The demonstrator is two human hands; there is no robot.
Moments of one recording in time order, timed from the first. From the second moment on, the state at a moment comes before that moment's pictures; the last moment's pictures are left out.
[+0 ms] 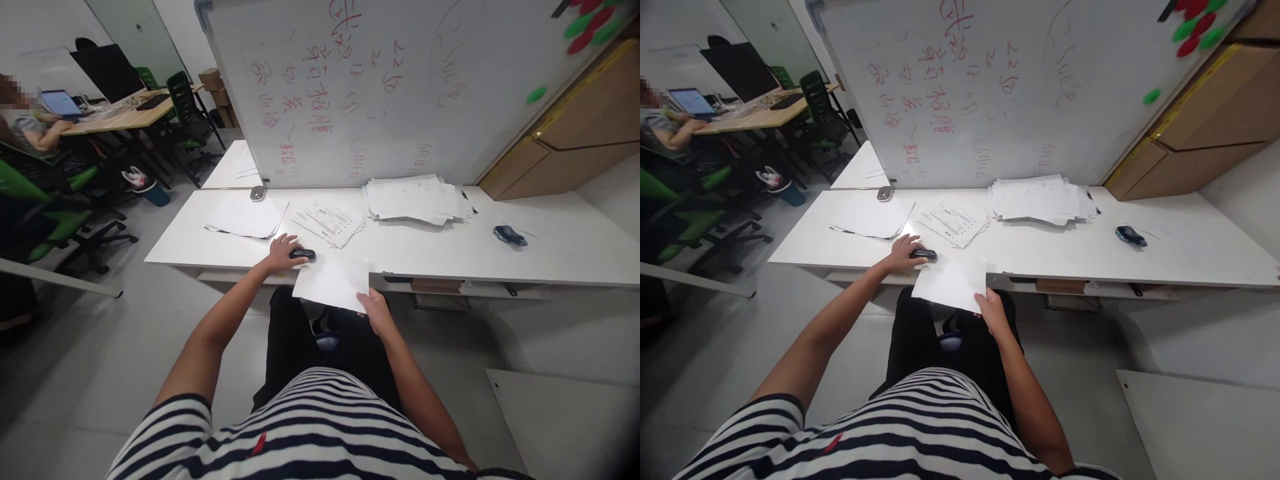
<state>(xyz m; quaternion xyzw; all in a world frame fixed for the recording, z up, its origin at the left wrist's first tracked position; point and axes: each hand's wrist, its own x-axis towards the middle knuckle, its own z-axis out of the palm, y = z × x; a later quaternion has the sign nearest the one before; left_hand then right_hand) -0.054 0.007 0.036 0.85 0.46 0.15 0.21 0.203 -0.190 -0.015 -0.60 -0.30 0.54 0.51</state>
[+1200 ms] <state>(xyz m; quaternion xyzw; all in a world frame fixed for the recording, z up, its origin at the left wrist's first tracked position) -0.027 -0.022 -0.010 0.85 0.47 0.23 -0.04 0.261 -0.184 0.024 -0.72 -0.39 0.27 0.50</state>
